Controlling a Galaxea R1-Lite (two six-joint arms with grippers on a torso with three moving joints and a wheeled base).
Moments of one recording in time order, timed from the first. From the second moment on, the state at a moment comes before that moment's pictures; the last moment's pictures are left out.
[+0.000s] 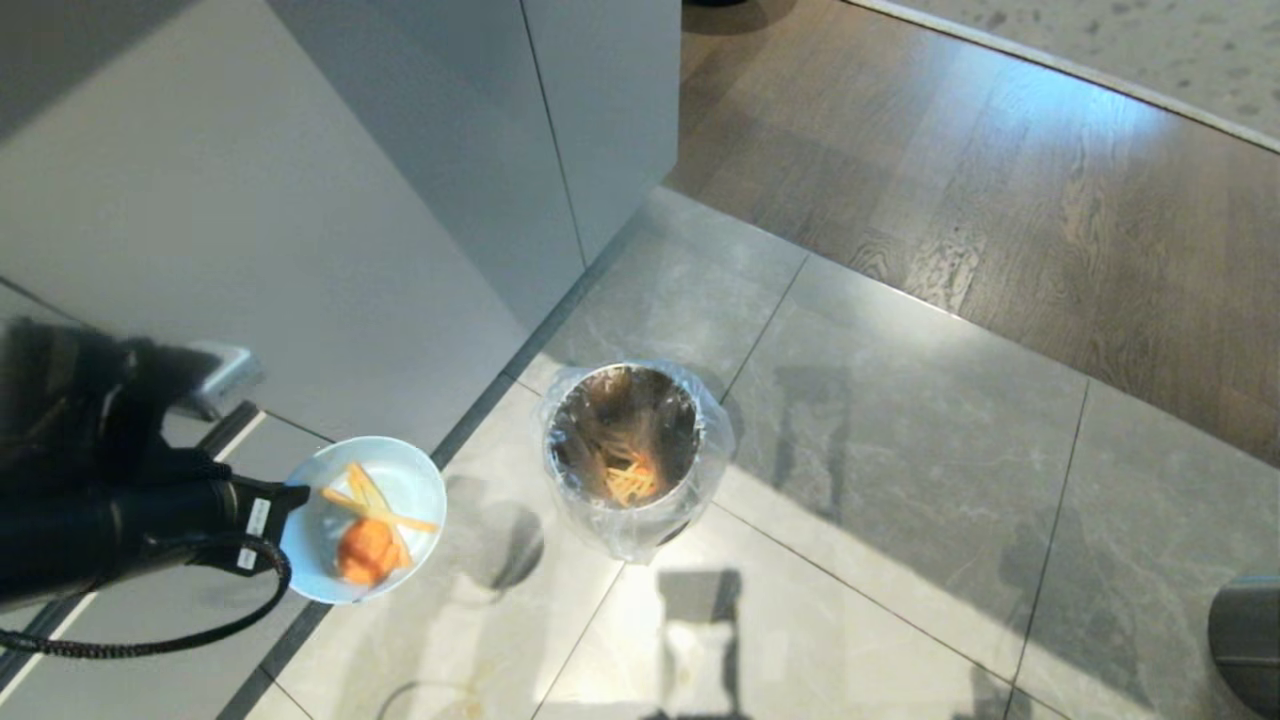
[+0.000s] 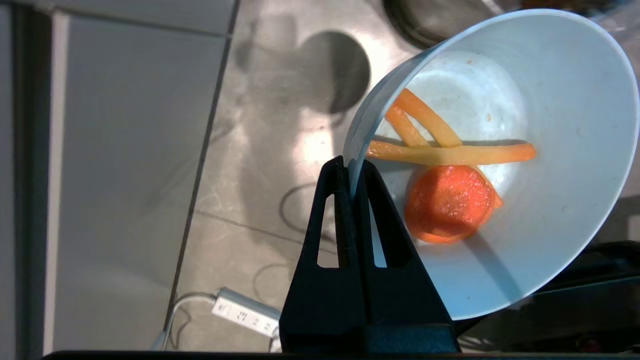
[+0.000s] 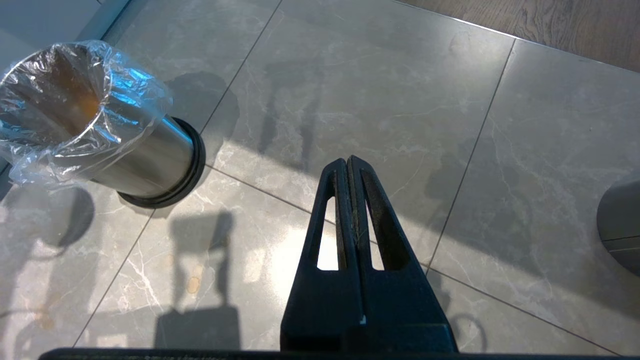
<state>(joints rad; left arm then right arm) -0.11 1.33 -0.70 0.04 -0.01 0.14 0.00 0.00 0.00 -0.01 -0.06 0.11</state>
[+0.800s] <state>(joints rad) -0.34 1.62 -0.98 -0.01 -0.01 0.37 0.00 0.00 0.00 -0.01 -0.06 0.11</state>
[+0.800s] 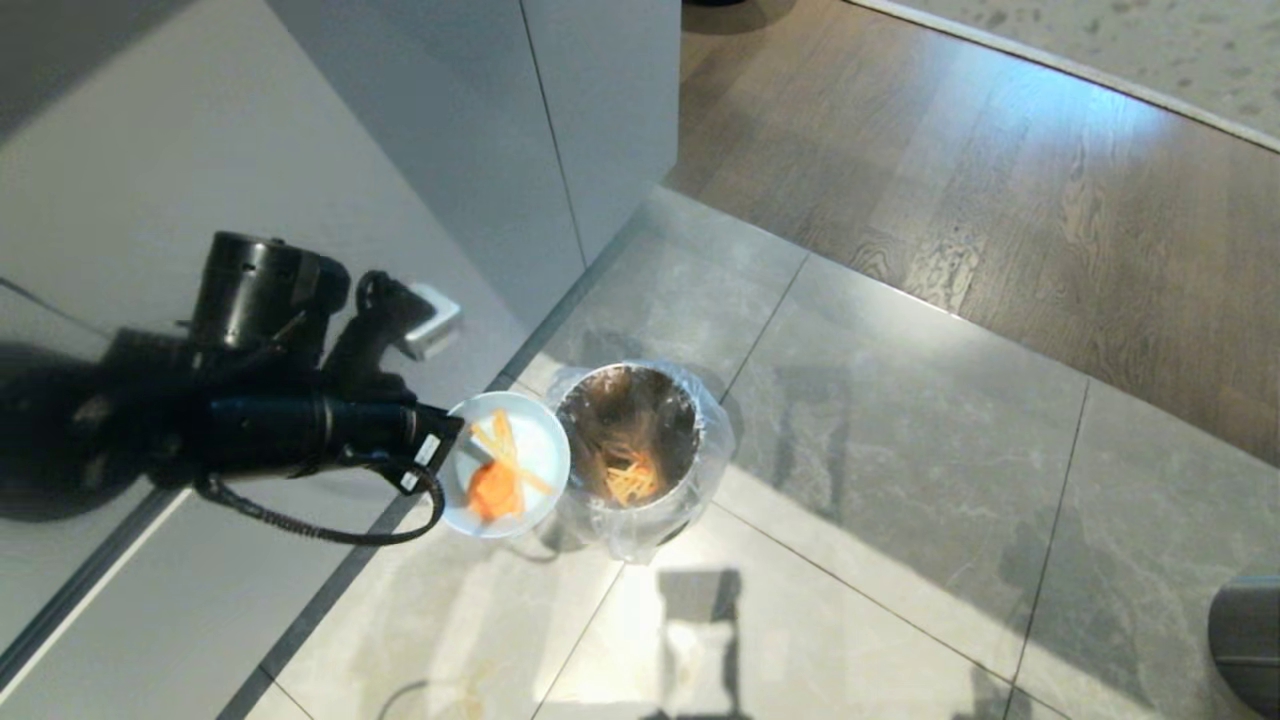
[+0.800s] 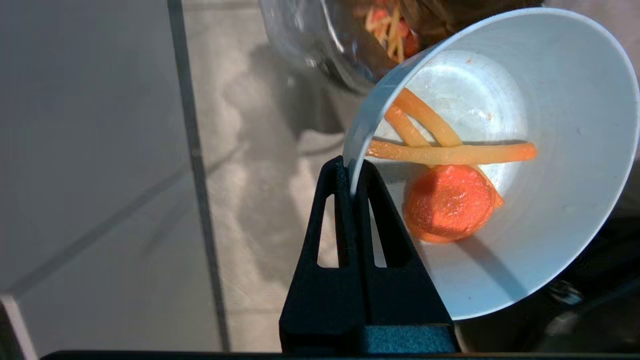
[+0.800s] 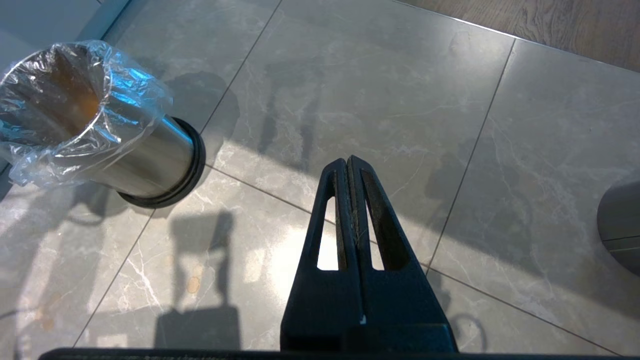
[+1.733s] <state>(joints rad) -0.48 1.96 -1.17 -0.72 0.00 0.74 0.00 0.00 0.00 -0.01 -0.06 0.11</state>
